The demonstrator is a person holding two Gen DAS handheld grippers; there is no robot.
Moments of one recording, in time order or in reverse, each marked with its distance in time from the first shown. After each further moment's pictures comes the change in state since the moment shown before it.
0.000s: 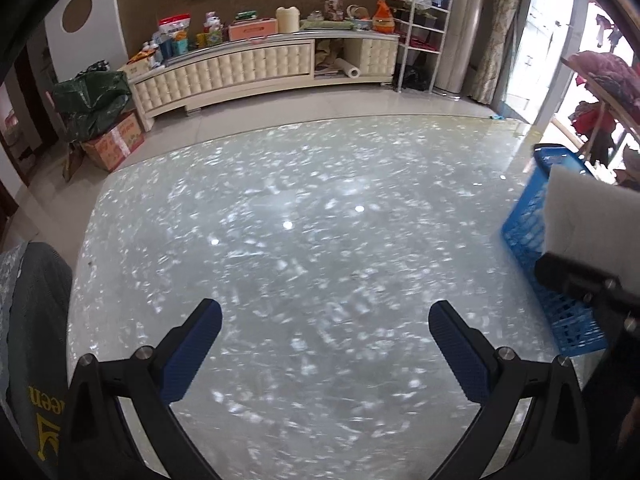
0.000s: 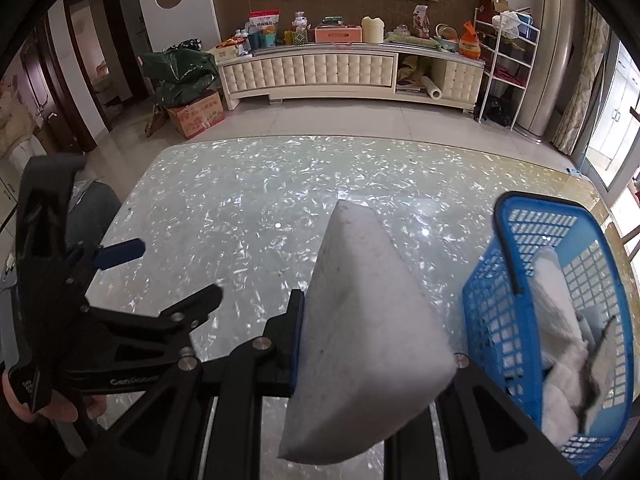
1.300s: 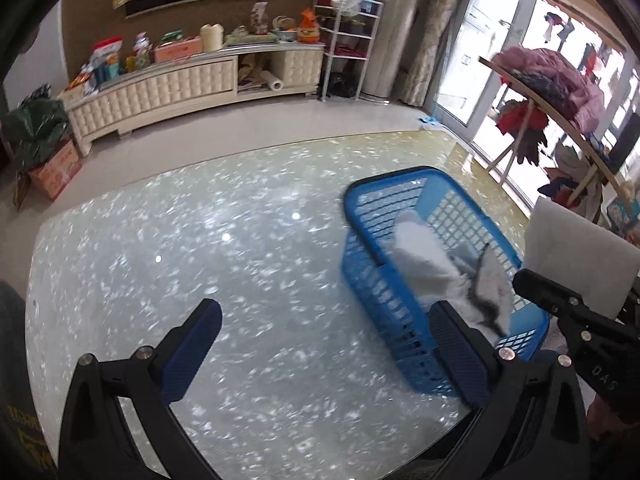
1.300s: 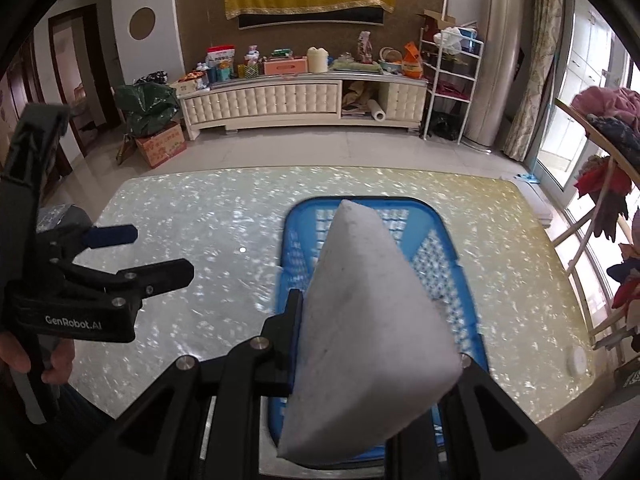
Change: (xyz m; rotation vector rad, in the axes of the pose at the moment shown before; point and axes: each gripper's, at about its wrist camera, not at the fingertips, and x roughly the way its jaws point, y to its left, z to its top) left arm -0.053 -0.162 0.042 0.068 -0.015 -0.201; right arm -0.069 -0.090 -0.035 0.047 -0.101 -0.126
